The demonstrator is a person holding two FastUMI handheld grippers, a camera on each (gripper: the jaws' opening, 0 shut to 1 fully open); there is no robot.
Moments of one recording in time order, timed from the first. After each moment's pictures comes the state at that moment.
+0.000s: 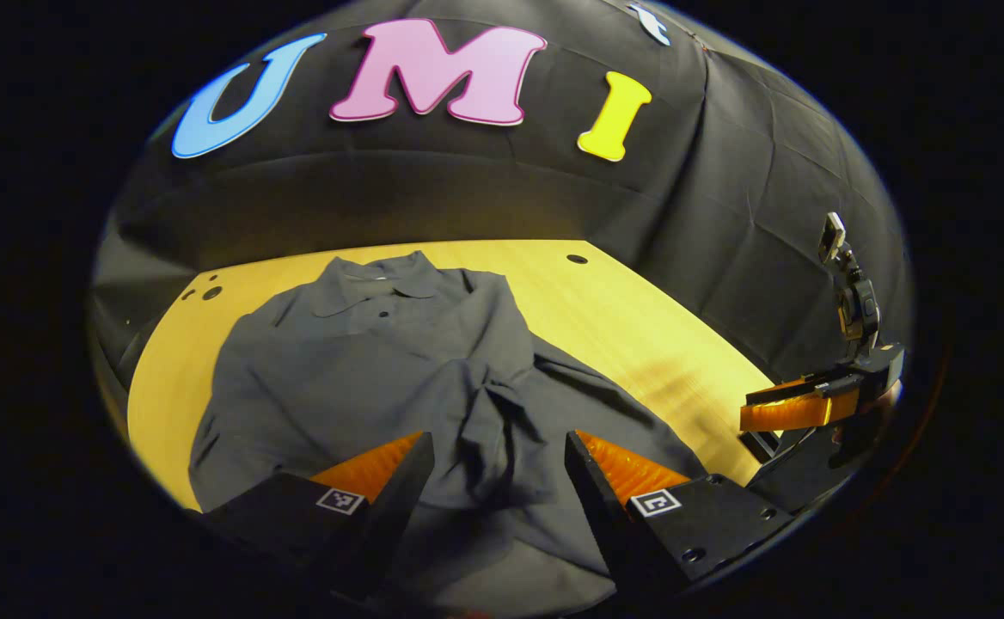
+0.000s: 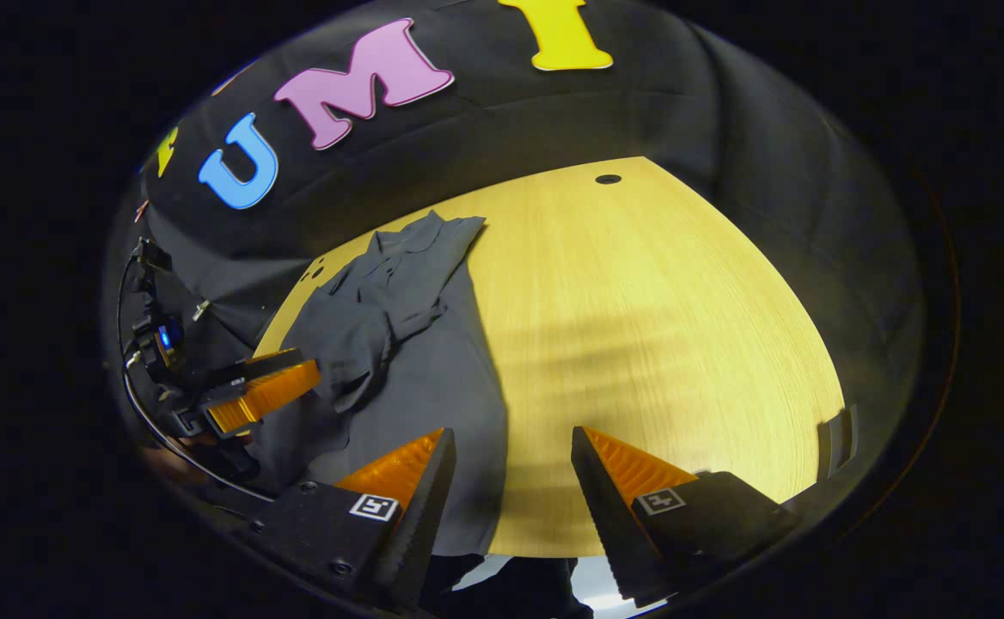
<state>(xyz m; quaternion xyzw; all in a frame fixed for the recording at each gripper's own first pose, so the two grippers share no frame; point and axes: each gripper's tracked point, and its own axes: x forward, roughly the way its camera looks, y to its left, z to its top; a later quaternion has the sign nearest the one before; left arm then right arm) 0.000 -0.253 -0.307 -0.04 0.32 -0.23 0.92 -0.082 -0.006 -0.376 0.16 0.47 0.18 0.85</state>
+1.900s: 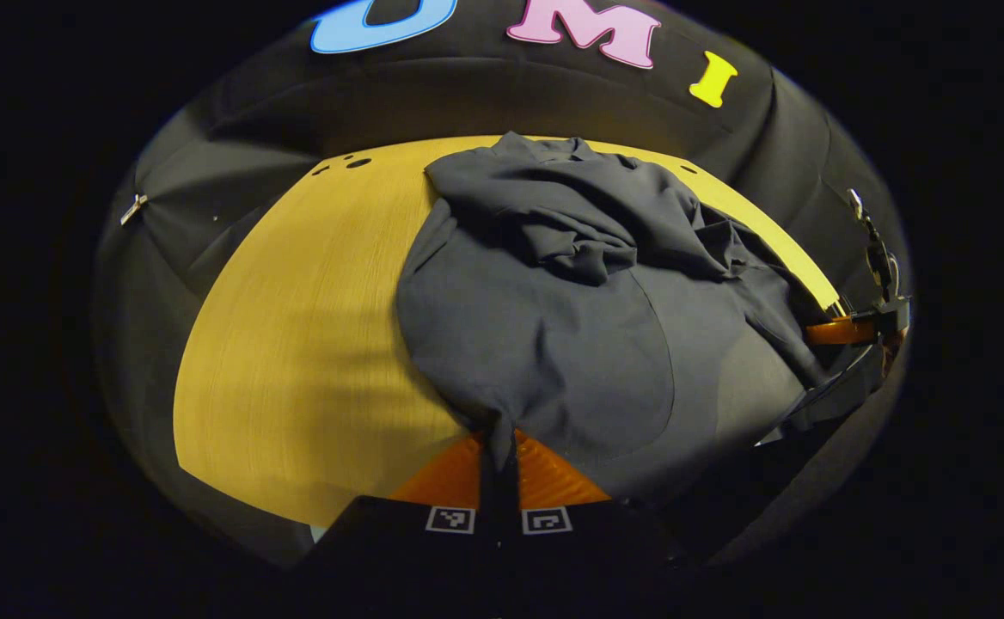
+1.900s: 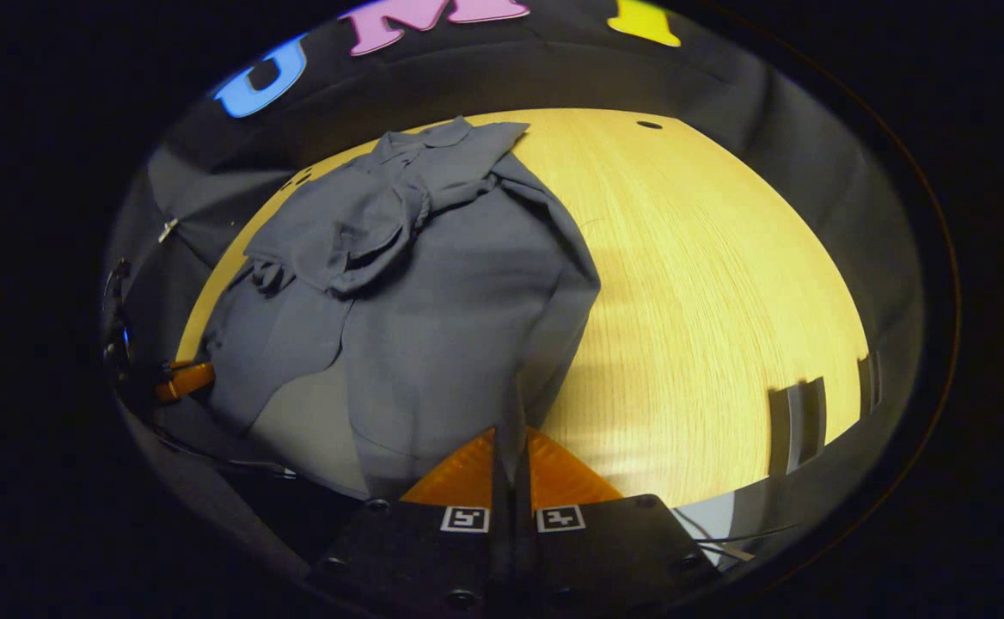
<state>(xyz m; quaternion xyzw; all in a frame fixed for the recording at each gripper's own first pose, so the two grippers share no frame) -0.105 0.005 -0.424 -0.01 0.47 -0.12 0.88 -0.160 0.082 -0.436 0.09 0.55 0.15 0.82</state>
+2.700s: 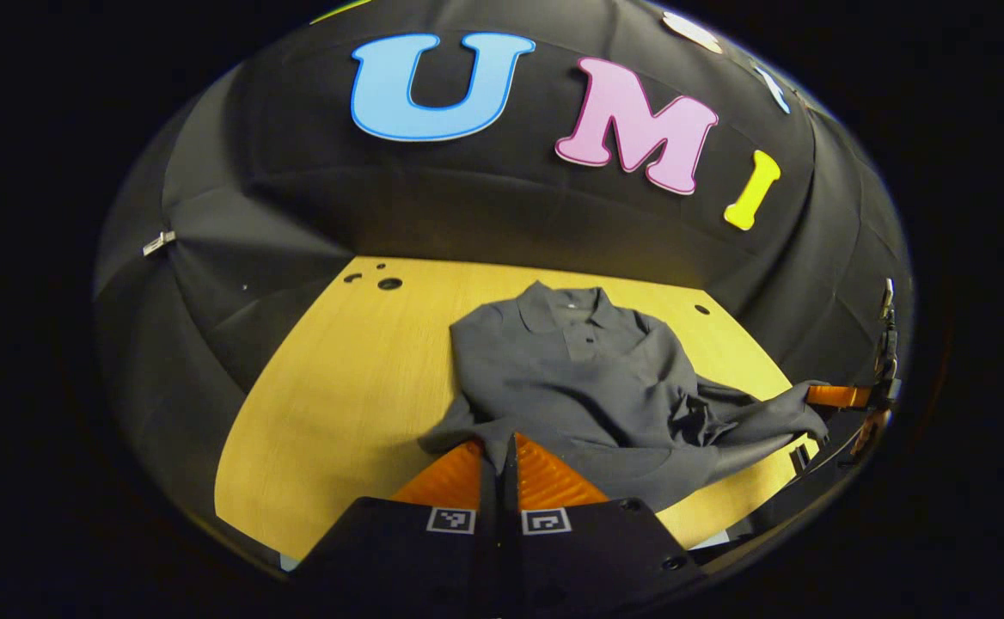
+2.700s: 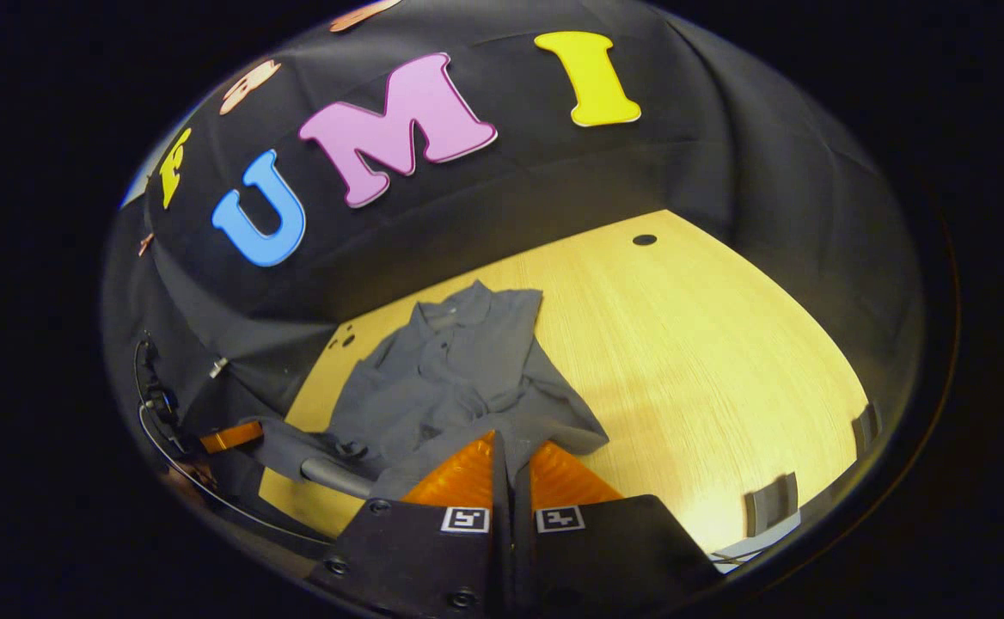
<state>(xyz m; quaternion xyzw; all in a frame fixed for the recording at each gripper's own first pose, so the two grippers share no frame) 0.029 0.011 -0.257 -0.08 0.31 -0.08 0.94 -0.015 0.077 -0.283 0.23 0.36 0.14 0.89</state>
